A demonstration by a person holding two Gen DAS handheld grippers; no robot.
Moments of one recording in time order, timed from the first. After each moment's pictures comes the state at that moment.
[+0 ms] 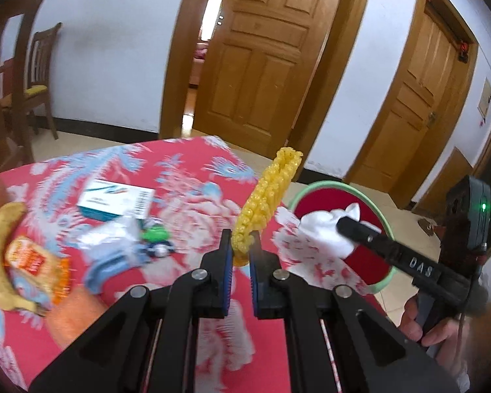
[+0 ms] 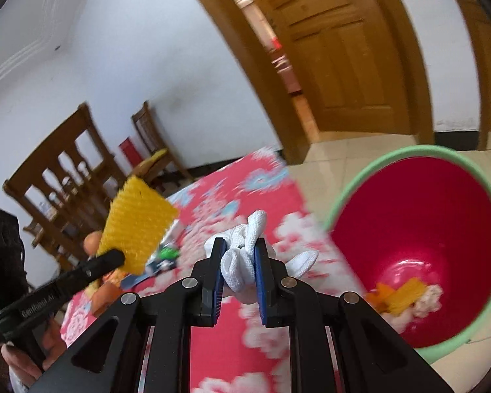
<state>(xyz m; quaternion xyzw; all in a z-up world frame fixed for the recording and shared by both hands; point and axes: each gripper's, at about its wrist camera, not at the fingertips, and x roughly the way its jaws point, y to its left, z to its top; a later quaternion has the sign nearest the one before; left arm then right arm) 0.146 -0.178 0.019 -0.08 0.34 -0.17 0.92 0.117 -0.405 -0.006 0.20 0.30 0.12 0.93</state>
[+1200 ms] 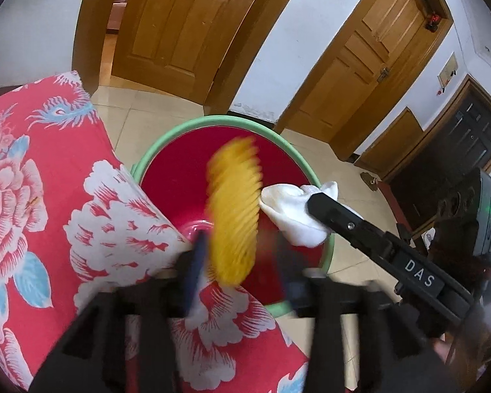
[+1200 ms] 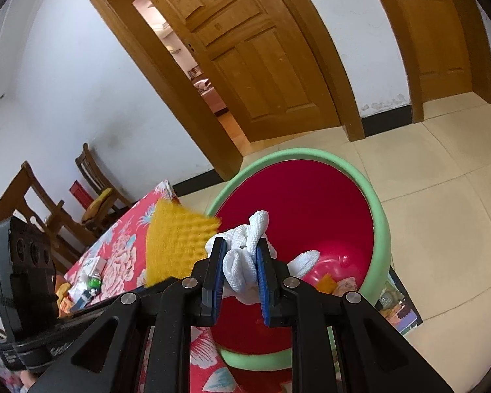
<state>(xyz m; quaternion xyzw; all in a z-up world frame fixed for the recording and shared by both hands) 0.197 -0.334 -0.032 -0.10 0.44 -0.31 0.84 0.092 -0.519 -0.020 0.26 0.29 -0.01 0.92</state>
